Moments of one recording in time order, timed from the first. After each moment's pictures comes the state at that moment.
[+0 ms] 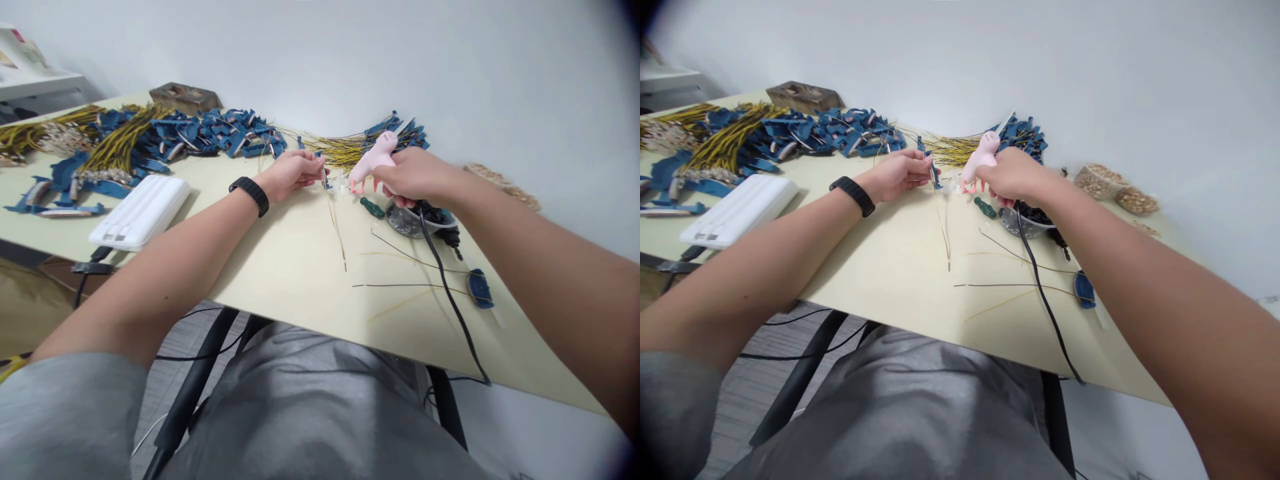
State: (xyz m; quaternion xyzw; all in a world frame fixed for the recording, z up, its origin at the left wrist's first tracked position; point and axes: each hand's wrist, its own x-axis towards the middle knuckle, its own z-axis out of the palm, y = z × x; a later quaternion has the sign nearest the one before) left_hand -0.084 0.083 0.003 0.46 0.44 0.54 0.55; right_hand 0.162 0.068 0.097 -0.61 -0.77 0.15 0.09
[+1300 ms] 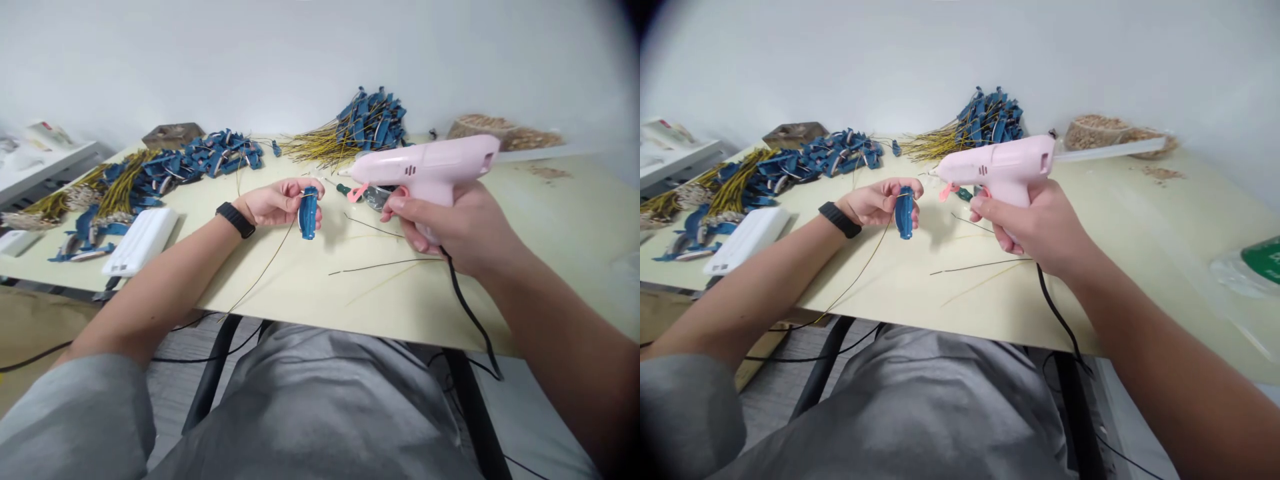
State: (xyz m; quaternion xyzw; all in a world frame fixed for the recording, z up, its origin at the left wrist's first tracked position) left_hand -0.066 0.049 -0.001 0.59 0.18 0.29 0.74; right_hand 0.257 -0.047 0.049 -0.42 -0.65 0.45 0.44
